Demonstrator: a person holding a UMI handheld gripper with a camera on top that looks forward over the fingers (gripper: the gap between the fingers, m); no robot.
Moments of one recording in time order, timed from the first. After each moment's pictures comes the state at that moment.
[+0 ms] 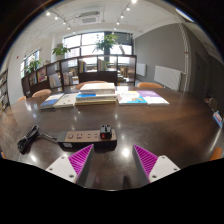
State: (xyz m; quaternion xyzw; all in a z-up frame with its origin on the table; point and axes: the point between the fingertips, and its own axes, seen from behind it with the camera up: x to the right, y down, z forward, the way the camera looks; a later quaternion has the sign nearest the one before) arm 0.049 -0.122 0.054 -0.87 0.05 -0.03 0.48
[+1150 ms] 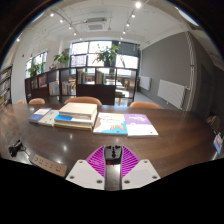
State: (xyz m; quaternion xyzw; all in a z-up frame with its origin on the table) arm 0.223 -0.004 0.139 -0.85 -0.01 -0.04 0.53
